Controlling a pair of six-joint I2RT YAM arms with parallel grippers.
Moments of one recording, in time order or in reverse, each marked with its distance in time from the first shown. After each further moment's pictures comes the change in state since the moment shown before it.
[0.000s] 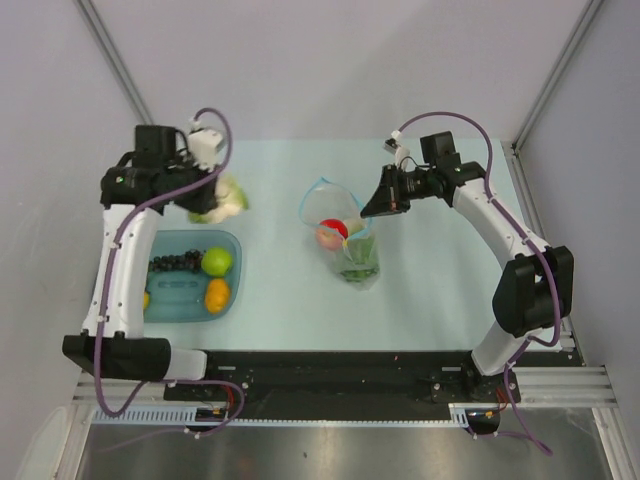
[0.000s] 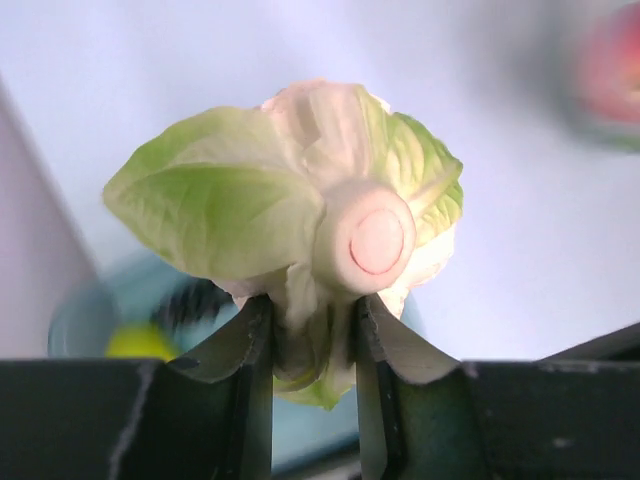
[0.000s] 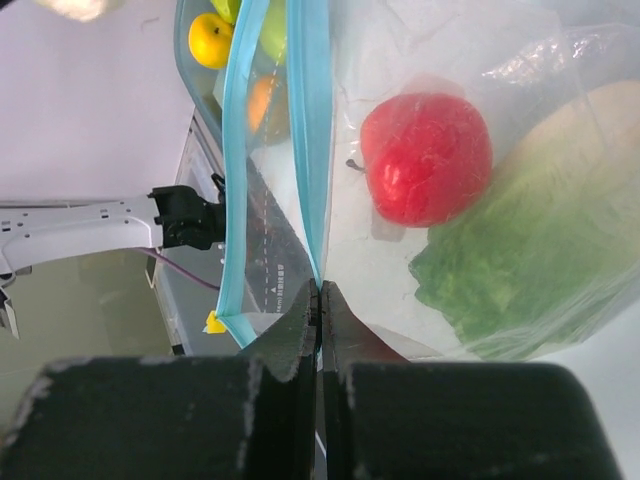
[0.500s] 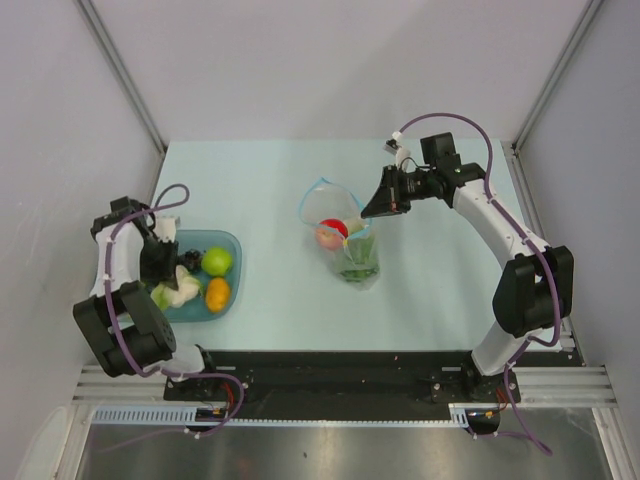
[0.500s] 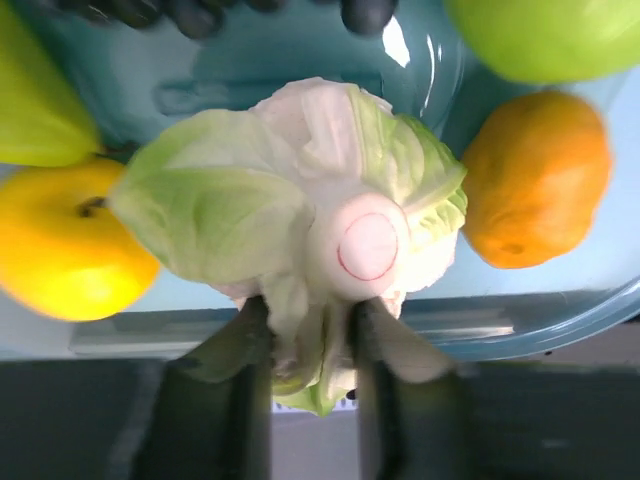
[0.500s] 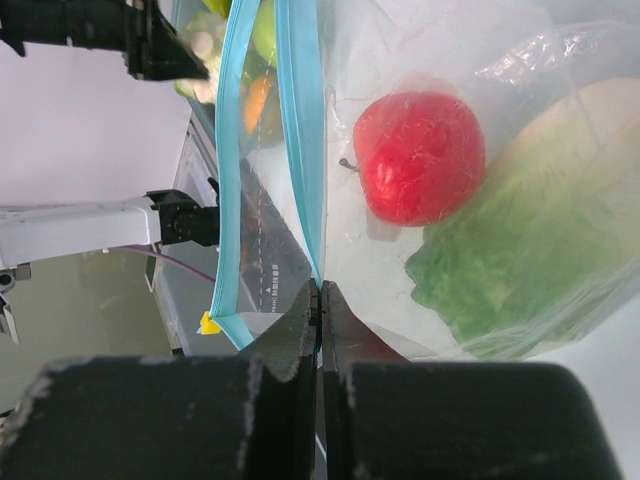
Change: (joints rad) left arm 0.438 0.077 -0.576 0.074 -0.092 0.090; right arm -0.002 0.000 -0.008 0.009 0.008 0.009
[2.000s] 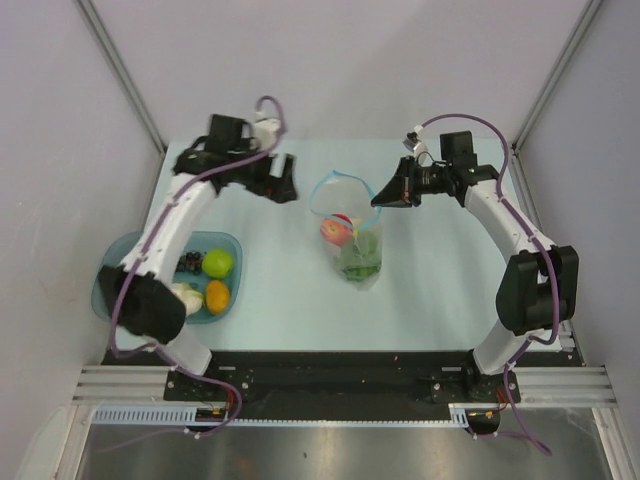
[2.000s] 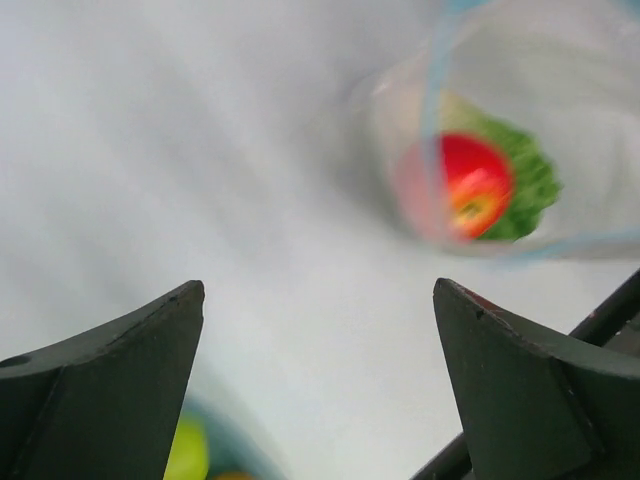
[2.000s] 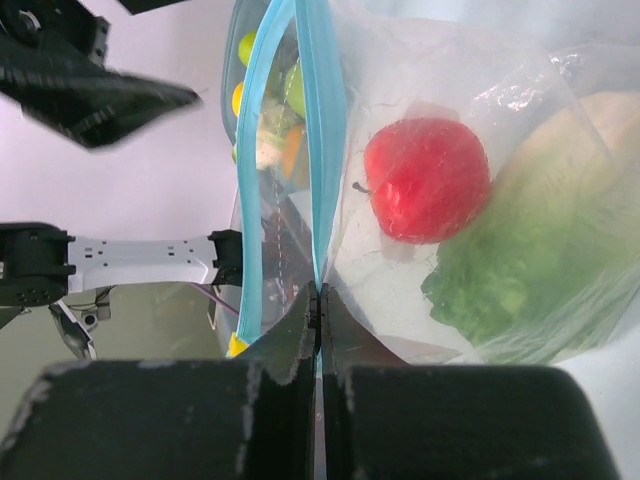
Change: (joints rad) left arm -0.799 0.255 0.647 0.291 0.307 -0.349; right arm -0.098 0.000 -0.040 0.127 -0.086 0.185
